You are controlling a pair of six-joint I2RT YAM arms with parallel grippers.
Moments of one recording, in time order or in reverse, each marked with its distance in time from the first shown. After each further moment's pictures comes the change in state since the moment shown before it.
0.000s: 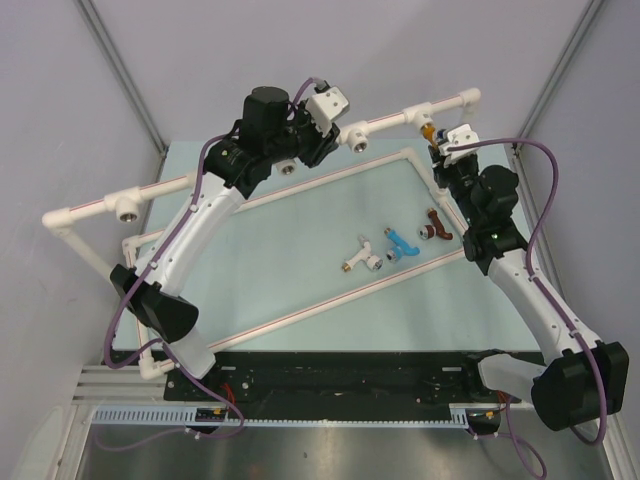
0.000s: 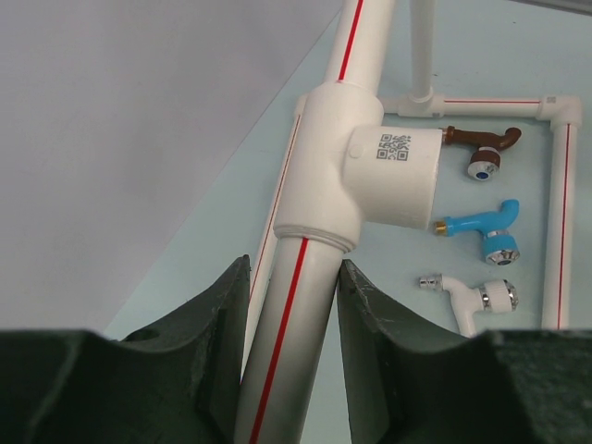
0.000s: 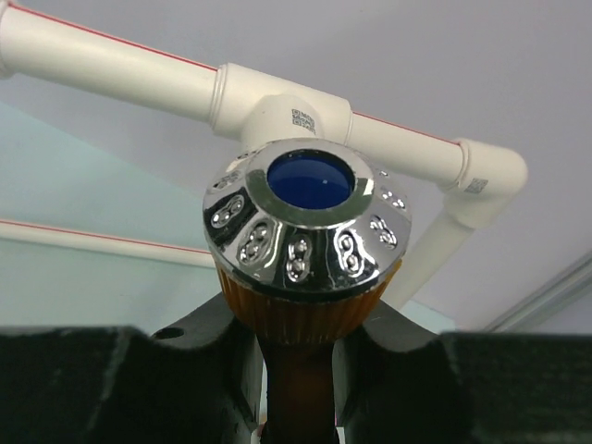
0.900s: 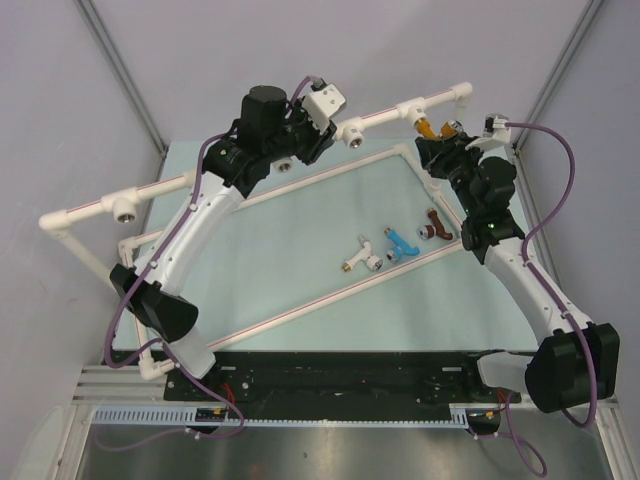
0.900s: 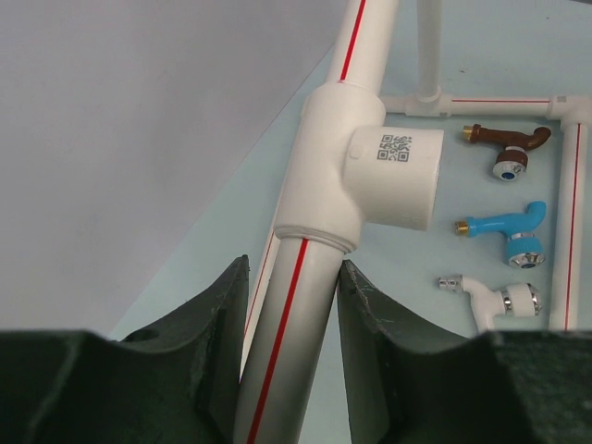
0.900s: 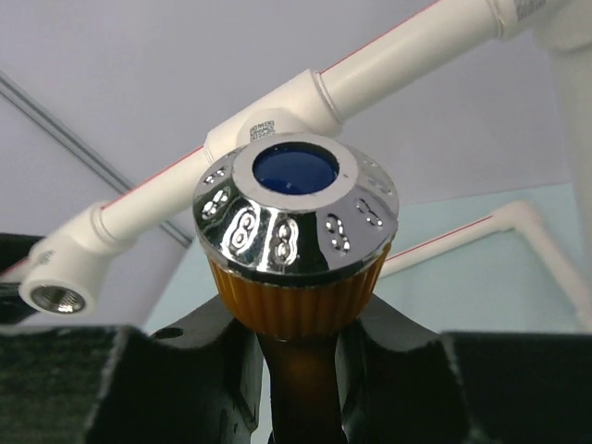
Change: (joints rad) left arm 0.009 0.000 -0.005 0.012 -0.041 0.008; right arm -0.032 0.088 0.042 0.045 -0.013 0.806
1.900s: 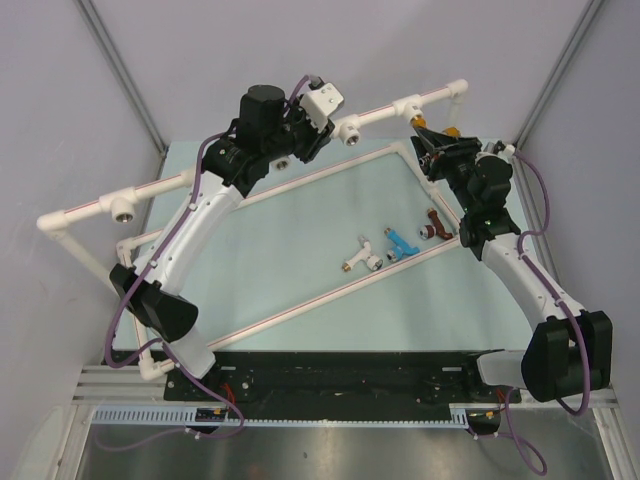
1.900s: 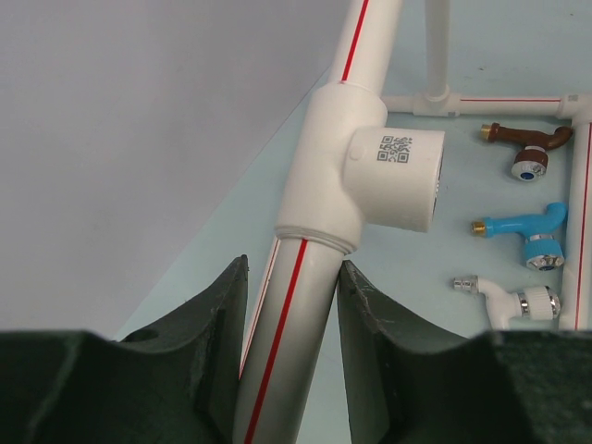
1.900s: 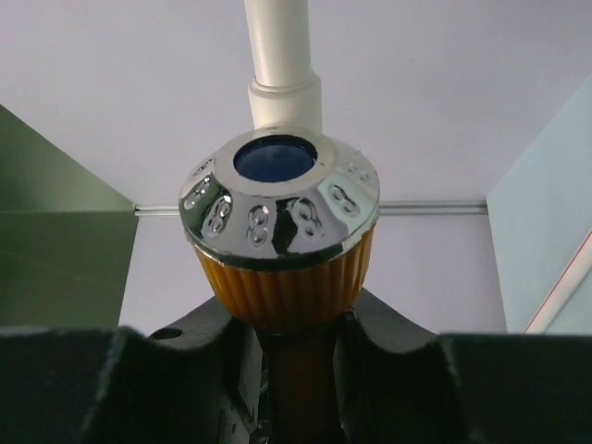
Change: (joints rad) left arm 0.008 0.000 -0.003 0.009 -0.023 0.011; right arm -0.024 0.055 -0.016 0.031 -0.039 1.177
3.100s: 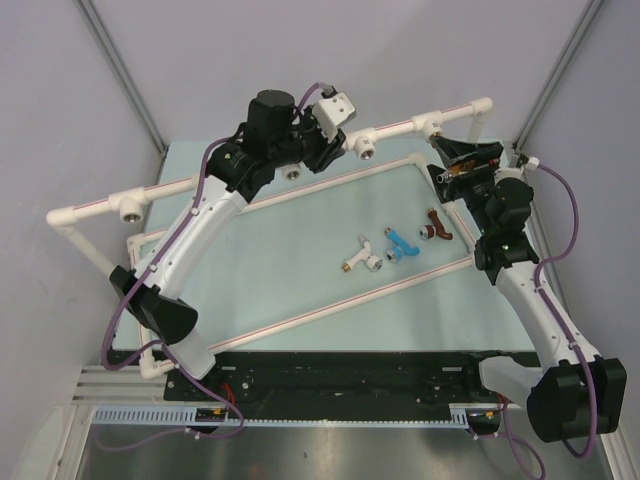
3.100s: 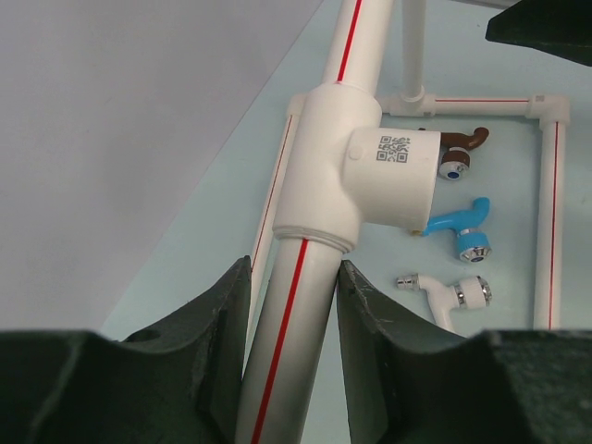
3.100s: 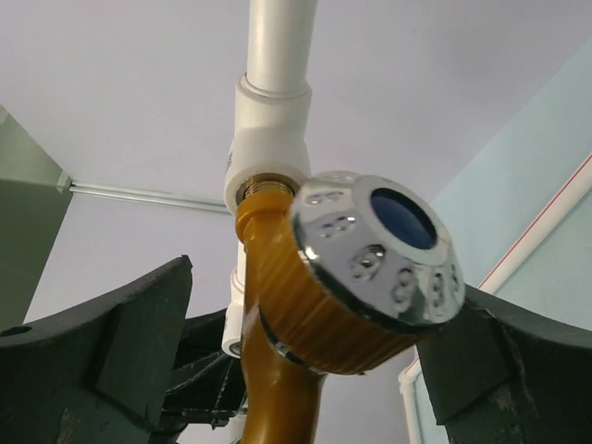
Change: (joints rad) left arm -0.048 -0.009 0.001 -0.029 0.079 -0.020; right arm -0.064 -0.209 -0.134 -0.093 -0.015 -0.221
